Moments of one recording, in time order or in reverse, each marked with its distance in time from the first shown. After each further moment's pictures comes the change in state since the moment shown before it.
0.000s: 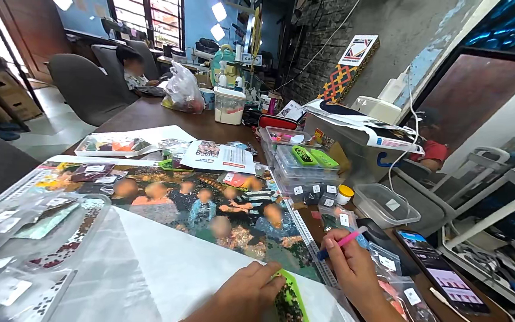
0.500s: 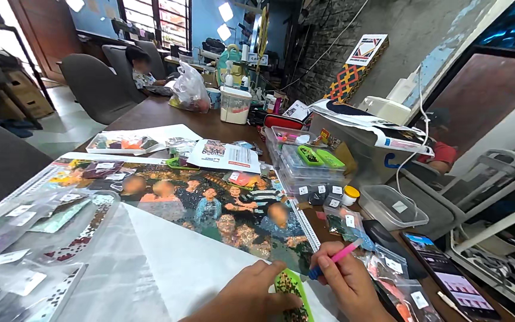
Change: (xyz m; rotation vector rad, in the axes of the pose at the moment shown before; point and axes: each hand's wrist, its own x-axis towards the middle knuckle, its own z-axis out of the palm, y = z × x) left_hand 0.000 0.002 -0.007 -0.129 -0.060 -0.019; right_hand -0.006 -0.018 0.010 0.248 -0.168 -0.084
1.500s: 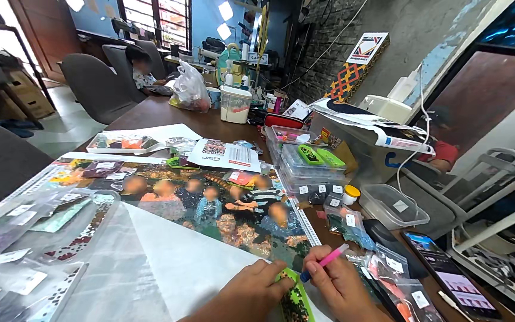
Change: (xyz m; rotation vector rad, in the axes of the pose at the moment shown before) left_hand 0.002 -0.001 0.005 0.095 0.033 -0.004; right_hand 0.000 0.000 0.008 -0.077 -0.096 -0.032
